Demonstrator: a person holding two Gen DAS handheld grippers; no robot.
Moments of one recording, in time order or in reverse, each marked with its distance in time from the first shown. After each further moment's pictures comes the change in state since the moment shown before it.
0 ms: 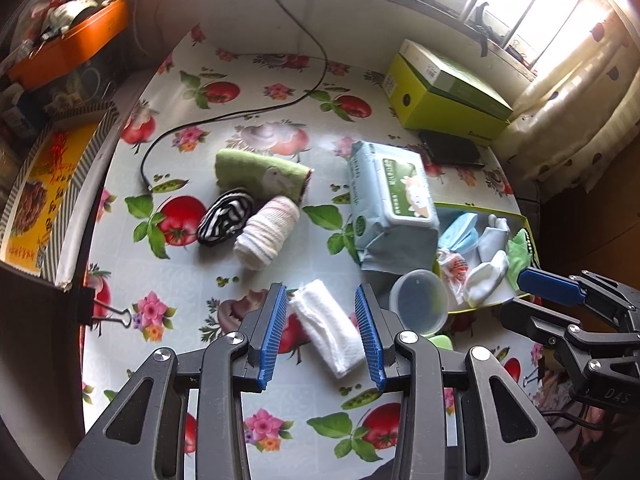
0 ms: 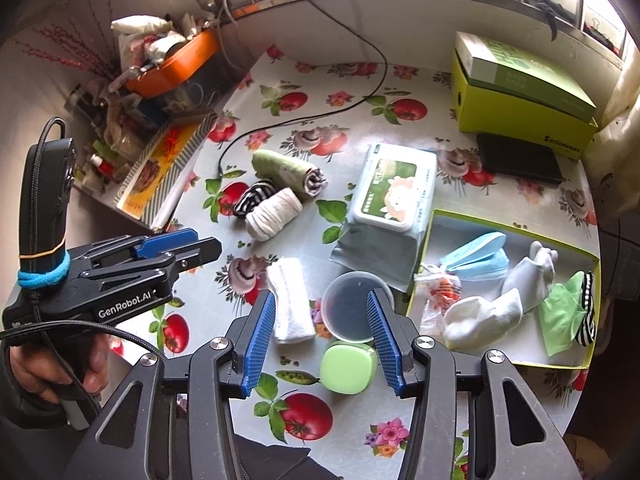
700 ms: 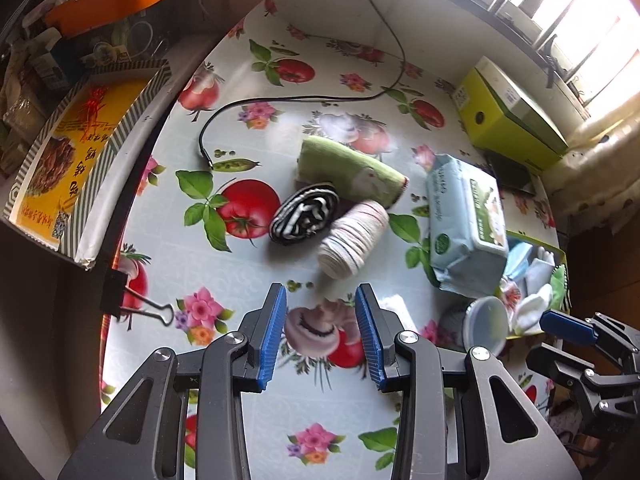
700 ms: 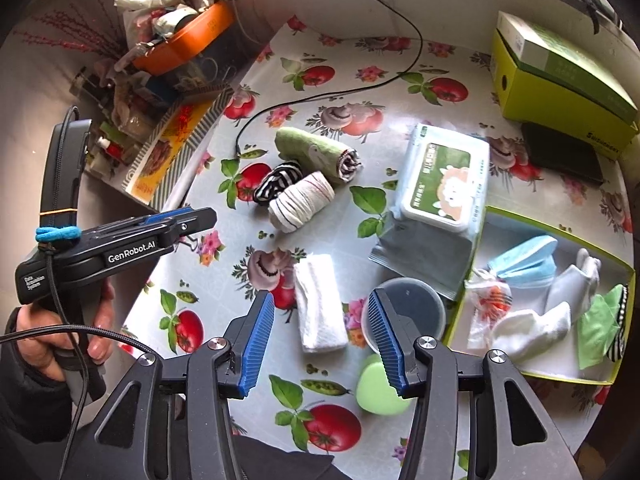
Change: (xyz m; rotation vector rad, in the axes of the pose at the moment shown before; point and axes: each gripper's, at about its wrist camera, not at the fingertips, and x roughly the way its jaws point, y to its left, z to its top) left arm 0.023 0.075 0.013 -0.144 0.037 0.062; right arm 0.046 0.021 0.018 -0.011 0.084 0.065
